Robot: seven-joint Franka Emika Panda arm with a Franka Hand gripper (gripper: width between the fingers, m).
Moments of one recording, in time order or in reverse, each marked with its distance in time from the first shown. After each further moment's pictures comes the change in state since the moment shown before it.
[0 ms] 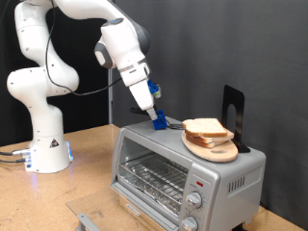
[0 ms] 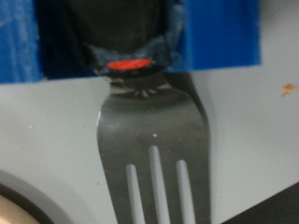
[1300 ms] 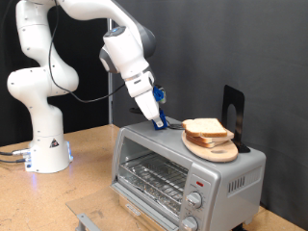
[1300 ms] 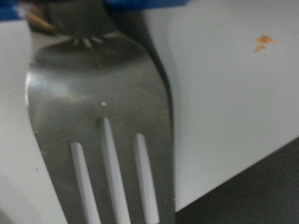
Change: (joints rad) arm 0.031 0.086 -0.018 0.050 0.119 -0.049 -0.063
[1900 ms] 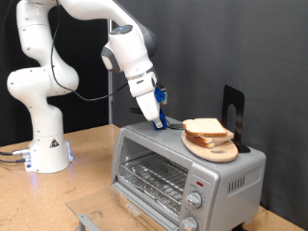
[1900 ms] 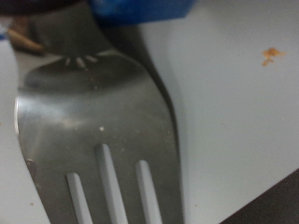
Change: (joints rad) arm -0.021 0.019 0.019 0.013 -0.105 -0.019 0.115
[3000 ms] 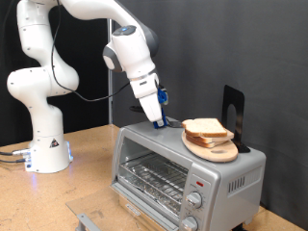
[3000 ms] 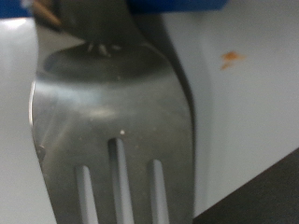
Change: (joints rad) arm 0.000 0.004 -0.003 0.019 -0.003 -0.073 -0.034
